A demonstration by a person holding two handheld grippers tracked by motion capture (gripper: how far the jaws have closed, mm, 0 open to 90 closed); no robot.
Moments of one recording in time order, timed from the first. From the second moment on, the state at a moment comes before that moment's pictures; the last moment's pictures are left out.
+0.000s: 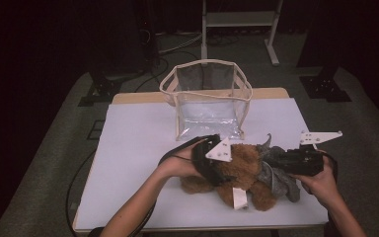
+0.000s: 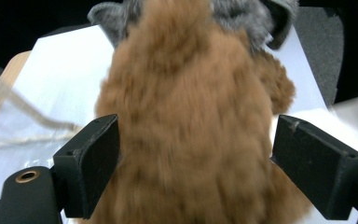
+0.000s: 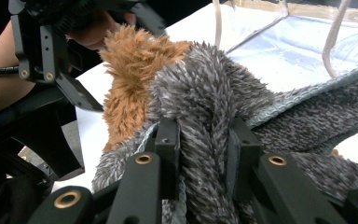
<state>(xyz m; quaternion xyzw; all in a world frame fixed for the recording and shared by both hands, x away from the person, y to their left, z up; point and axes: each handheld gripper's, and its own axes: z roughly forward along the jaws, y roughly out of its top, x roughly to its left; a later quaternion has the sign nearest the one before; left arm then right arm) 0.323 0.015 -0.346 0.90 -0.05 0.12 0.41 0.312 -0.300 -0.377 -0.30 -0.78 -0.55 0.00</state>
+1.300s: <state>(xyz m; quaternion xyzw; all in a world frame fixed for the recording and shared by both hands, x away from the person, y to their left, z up) 0.337 0.101 -0.392 0.89 0.02 0.16 0.43 0.312 -0.302 -0.379 -0.31 -0.78 -0.54 -0.01</state>
